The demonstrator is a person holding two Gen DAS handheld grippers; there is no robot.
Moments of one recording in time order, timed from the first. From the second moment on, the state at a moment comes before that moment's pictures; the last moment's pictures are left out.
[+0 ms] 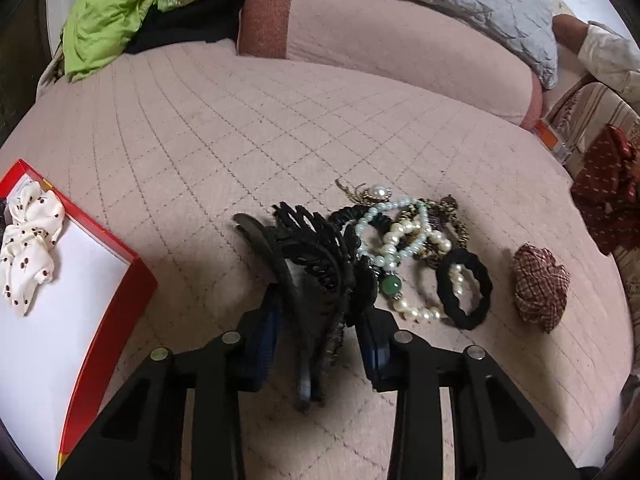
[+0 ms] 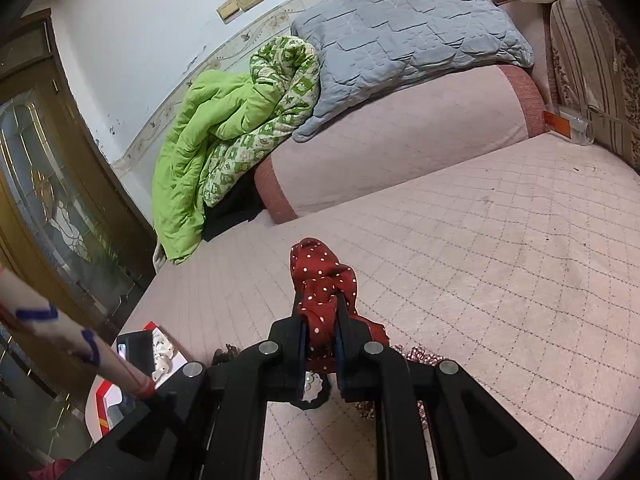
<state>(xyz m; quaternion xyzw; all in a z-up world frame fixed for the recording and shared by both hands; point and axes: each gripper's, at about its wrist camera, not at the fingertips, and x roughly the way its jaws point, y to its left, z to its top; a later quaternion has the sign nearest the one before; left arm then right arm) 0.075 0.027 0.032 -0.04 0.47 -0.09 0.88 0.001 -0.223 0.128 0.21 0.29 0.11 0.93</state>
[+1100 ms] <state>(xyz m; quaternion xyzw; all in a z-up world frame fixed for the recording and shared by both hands) -0.042 0.043 0.116 -0.03 0.39 -0.14 0.91 -0.037 -0.160 0.117 0.15 0.32 0.16 0.92</state>
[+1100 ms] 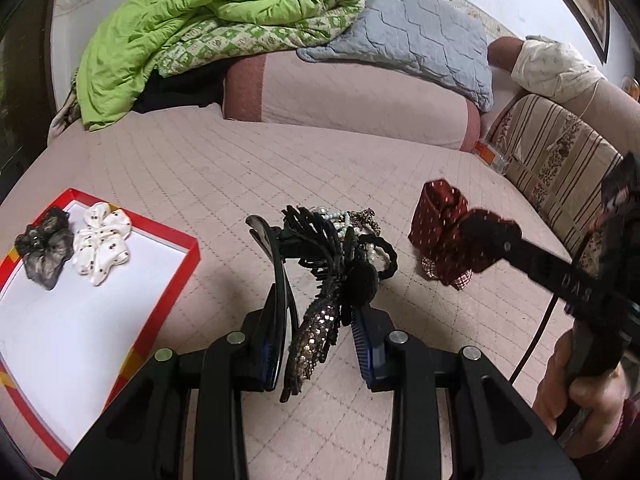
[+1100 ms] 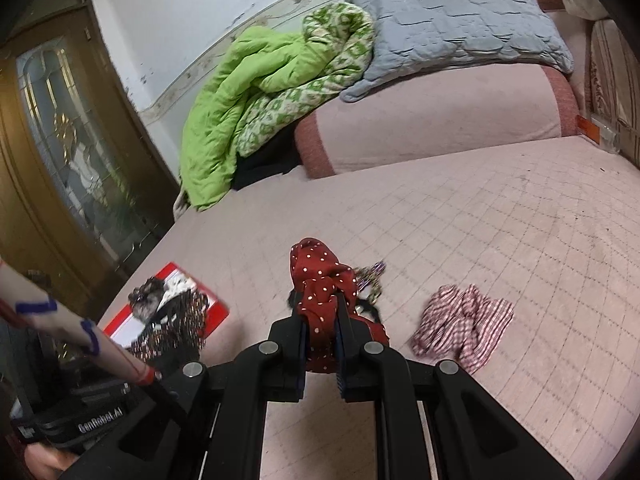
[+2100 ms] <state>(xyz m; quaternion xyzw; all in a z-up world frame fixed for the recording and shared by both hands) -0.085 0.208 0.128 -0.11 0.36 -0.02 0.93 -0.068 -0.058 0.123 0.15 0.35 0.29 0.88</state>
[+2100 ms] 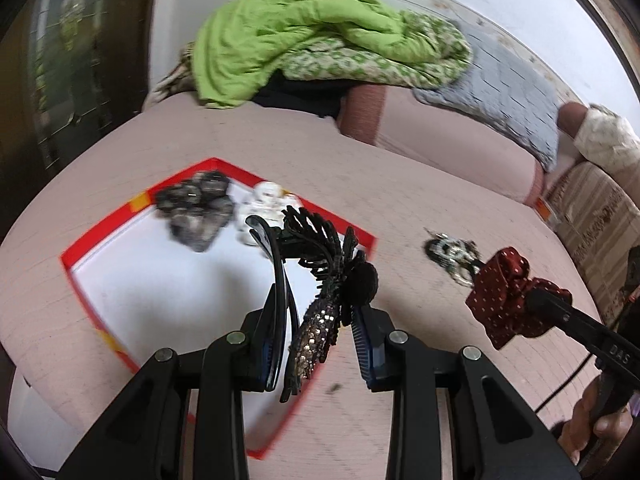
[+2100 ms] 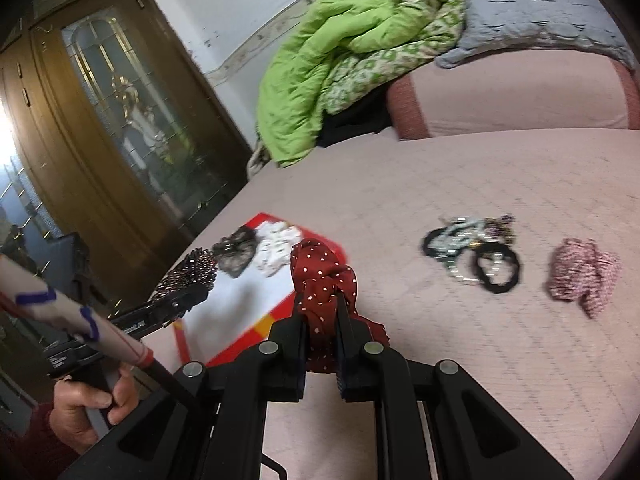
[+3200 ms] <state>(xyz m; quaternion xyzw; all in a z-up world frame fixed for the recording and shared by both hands) -0.018 0.360 0.059 -0.20 0.38 0.10 0.90 0.032 0.149 0.091 0.11 0.43 0.36 0.82</state>
